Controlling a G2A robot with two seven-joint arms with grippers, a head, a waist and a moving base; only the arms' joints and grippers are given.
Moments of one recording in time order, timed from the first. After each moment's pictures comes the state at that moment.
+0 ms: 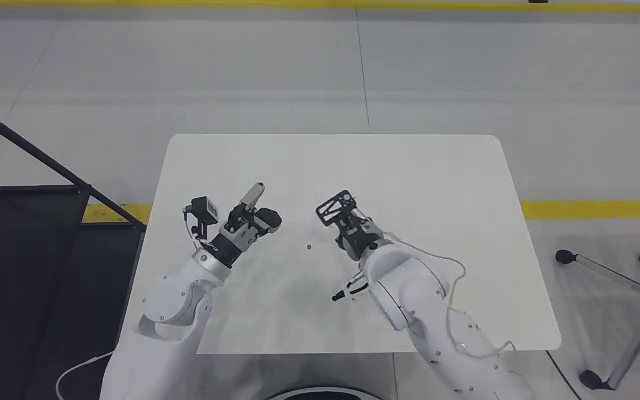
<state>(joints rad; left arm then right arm) 1.42 -1.25 -1.44 -1.77 -0.37 -0.04 -0.40 -1.03 -1.33 0.90 -1.82 -1.46 0.07 0.93</state>
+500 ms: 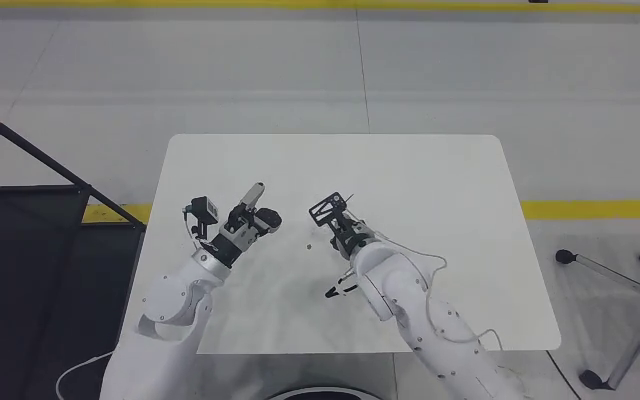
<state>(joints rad) 1.42 -1.25 -1.44 -1.77 -0.37 -0.04 -0.40 -0.99 -1.37 0.86 -1.69 -1.45 0.08 0.91</state>
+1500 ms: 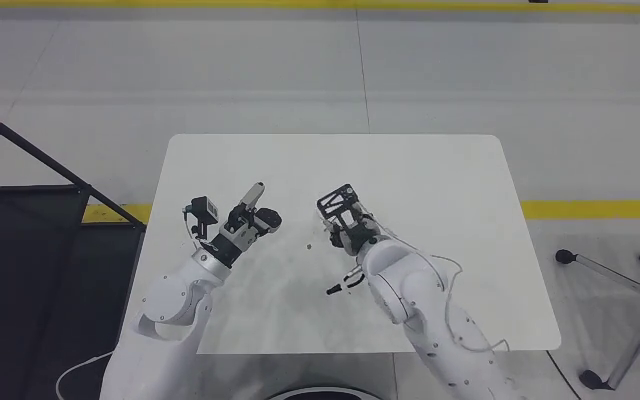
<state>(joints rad) 1.42 -1.25 -1.44 -1.77 -0.37 -0.04 -0.40 -1.07 -1.38 0.98 -1.83 -1.40 0.03 0.87</state>
